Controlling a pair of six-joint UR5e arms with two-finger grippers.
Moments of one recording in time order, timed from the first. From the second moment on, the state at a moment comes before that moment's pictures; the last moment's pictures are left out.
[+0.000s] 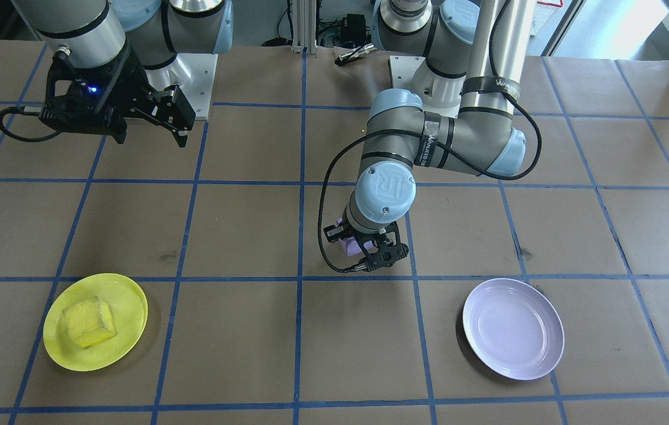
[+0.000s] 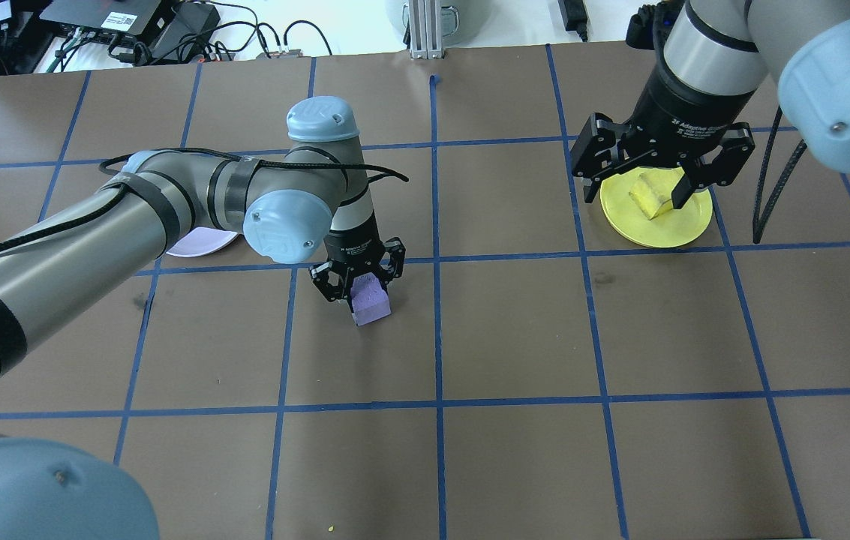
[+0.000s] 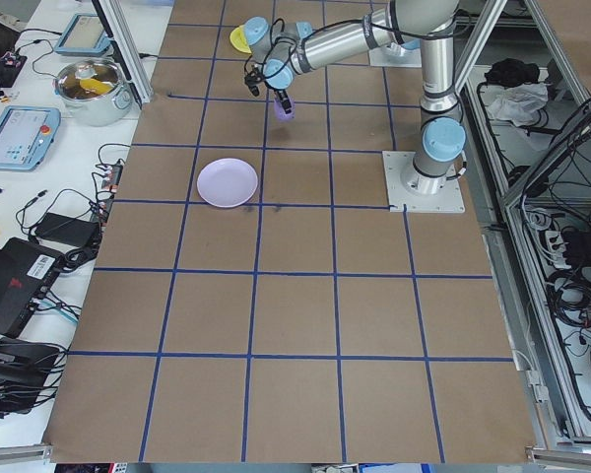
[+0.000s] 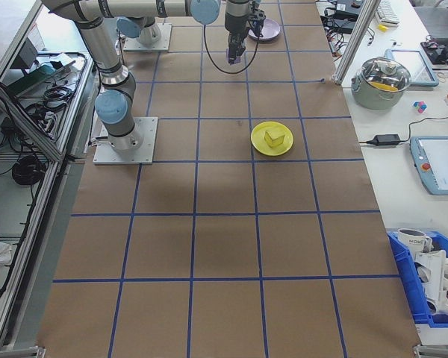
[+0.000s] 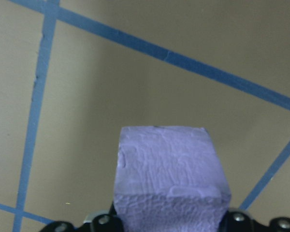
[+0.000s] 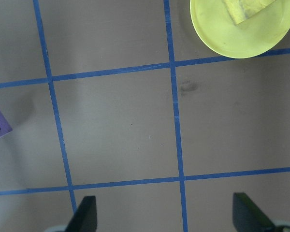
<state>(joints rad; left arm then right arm) -1.78 -1.95 -1.73 -1.30 1.48 -0.58 1.59 -1.60 1.61 -1.53 -1.51 0.12</state>
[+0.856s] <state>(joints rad) -1.43 -1.94 -1.52 -1.33 1.66 0.11 1.59 -1.60 1.61 -1.53 -1.51 0.12</state>
